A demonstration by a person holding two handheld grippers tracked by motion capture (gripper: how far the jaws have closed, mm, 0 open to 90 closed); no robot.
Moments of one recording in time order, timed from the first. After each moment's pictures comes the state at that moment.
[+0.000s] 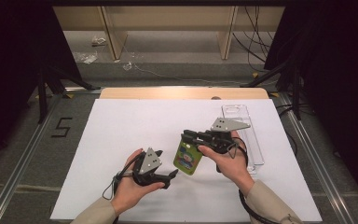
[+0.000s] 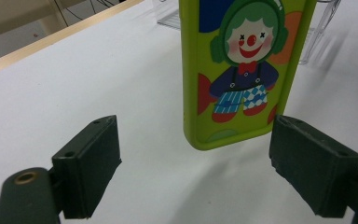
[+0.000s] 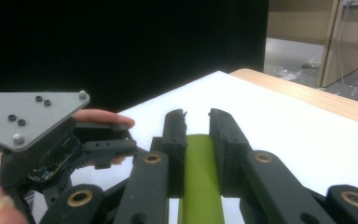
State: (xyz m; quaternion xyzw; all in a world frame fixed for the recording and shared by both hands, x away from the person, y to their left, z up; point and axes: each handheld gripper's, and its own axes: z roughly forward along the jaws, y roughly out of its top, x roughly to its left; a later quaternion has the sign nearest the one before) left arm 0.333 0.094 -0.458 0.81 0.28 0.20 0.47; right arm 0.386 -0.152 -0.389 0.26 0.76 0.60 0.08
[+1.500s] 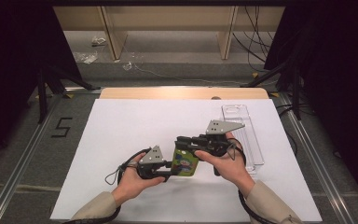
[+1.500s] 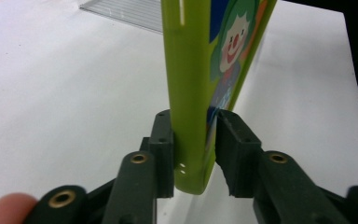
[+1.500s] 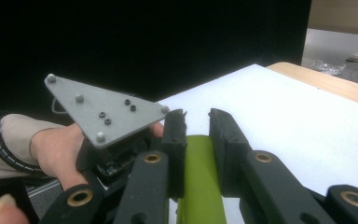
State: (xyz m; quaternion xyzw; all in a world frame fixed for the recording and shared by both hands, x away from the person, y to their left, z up) left arm 0.358 0.092 -0.469 0.84 0.22 0.06 0.49; right arm 0.380 -0.141 -0.386 0.22 0.77 0.60 0.03
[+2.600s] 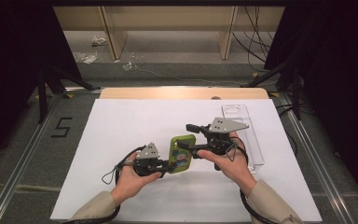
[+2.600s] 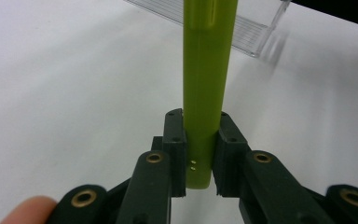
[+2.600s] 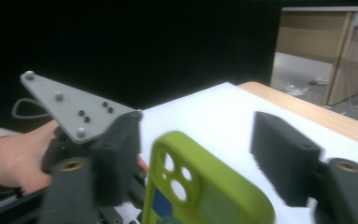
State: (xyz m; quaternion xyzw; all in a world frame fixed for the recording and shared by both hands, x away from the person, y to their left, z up) left arm 0.361 0.102 -0.466 0.83 0.28 0.05 0.48; right arm 0.387 -0.148 -0.387 0.23 0.75 0.62 0.10
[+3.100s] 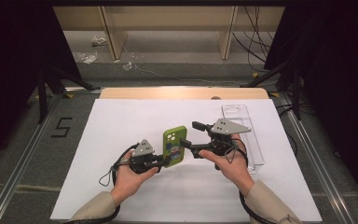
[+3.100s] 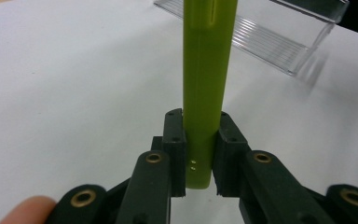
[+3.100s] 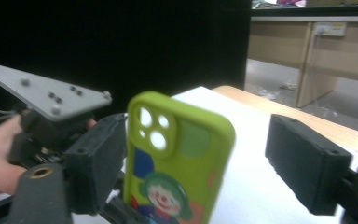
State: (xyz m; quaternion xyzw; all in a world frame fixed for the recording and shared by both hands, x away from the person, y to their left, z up) left arm 0.364 0.112 -0.463 0.80 0.34 0.10 0.49; right arm 0.388 -0.152 -0.397 0.25 0.74 0.61 0.14
